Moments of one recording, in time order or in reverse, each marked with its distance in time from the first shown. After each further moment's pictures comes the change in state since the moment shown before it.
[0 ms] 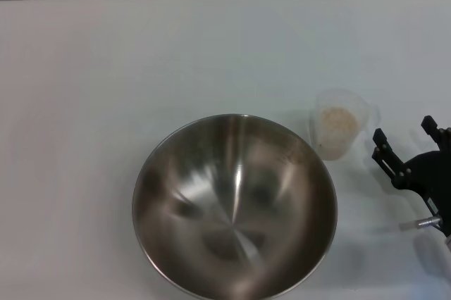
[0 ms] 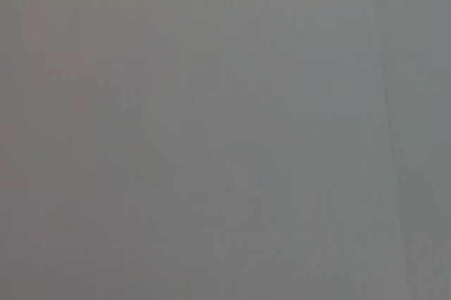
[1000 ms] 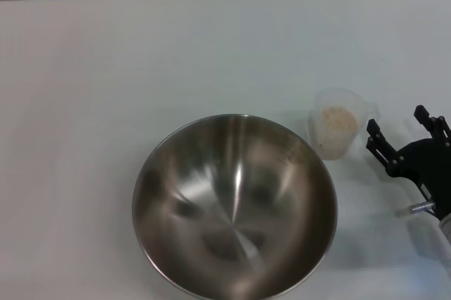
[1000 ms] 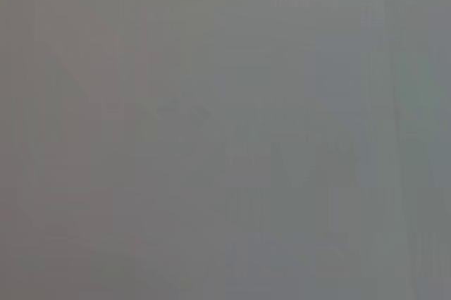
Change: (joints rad) left arm 0.024 -0.004 0.004 -0.007 0.003 0.005 -0.028; right arm 0.053 -0.003 0.017 -0.019 0.002 0.066 0.004
